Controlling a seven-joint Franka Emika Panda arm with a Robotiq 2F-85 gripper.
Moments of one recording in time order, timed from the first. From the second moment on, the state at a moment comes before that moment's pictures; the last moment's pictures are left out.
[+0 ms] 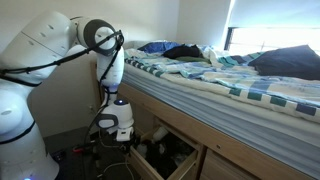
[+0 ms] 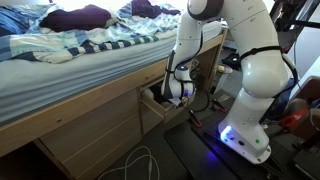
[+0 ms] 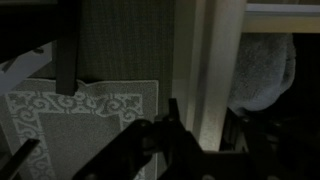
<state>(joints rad) 0.17 0.73 0.11 -2.56 0.69 3.46 0.91</state>
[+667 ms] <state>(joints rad) 0.52 0.57 -0.06 -2.74 0.83 3.45 0.83</state>
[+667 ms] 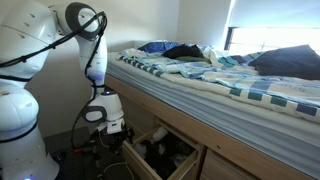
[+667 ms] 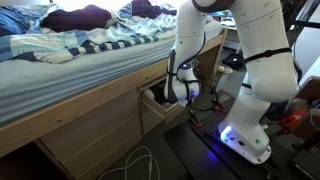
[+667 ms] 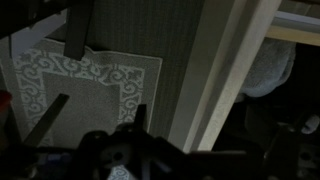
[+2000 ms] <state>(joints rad) 0.77 0.24 -0.19 -2.77 1.37 3.45 0.28</state>
